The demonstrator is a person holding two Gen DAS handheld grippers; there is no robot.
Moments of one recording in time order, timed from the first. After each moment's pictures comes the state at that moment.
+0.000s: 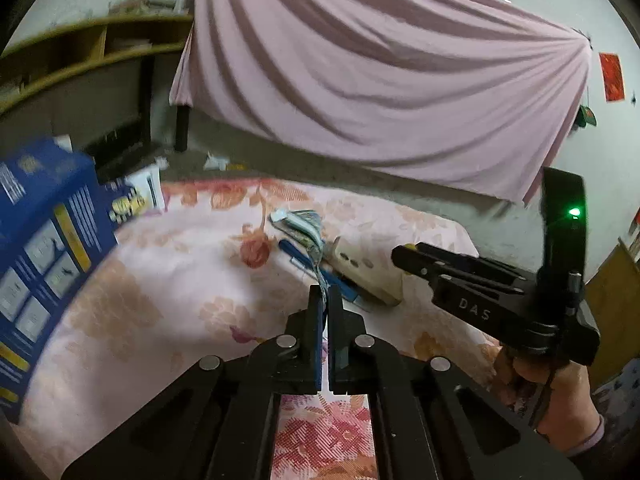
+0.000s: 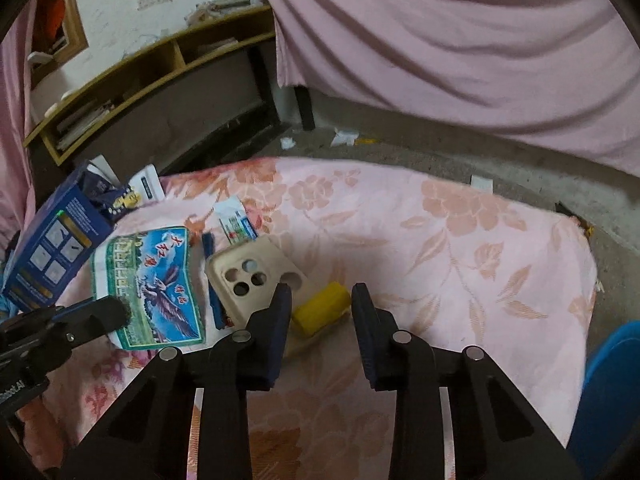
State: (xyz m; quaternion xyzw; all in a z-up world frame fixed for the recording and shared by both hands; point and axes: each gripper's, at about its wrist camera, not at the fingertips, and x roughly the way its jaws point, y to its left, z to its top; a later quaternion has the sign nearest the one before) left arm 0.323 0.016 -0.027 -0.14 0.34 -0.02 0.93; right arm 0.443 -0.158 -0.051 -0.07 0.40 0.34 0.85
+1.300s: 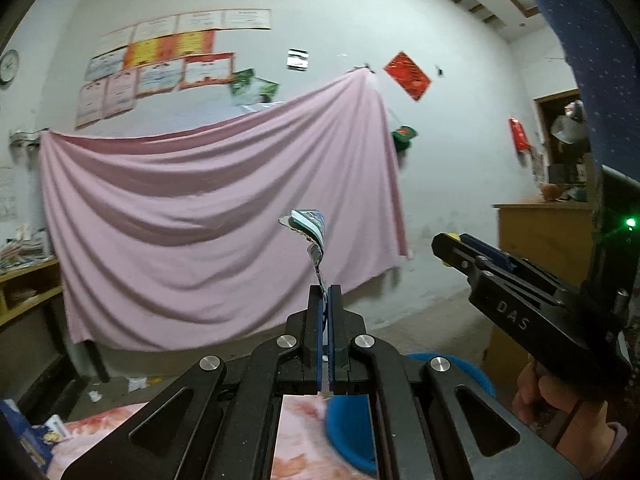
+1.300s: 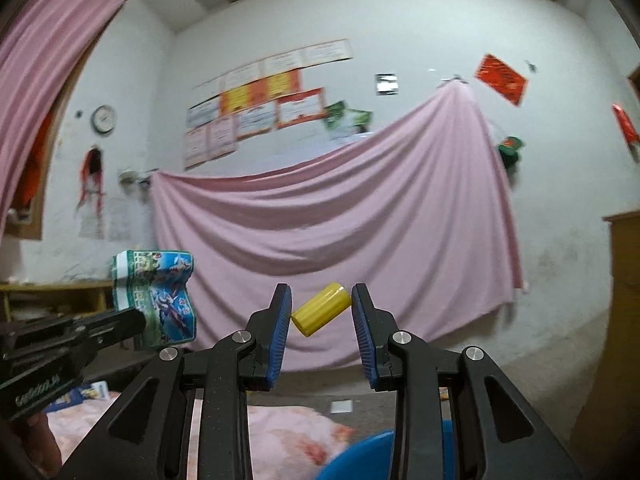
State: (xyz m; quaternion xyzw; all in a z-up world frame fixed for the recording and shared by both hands) left arm 0.265 -0.239 0.088 0.08 0.04 -0.22 0.97; right arm 0.292 -0.411 0.072 0.07 -0.05 0.11 0.99
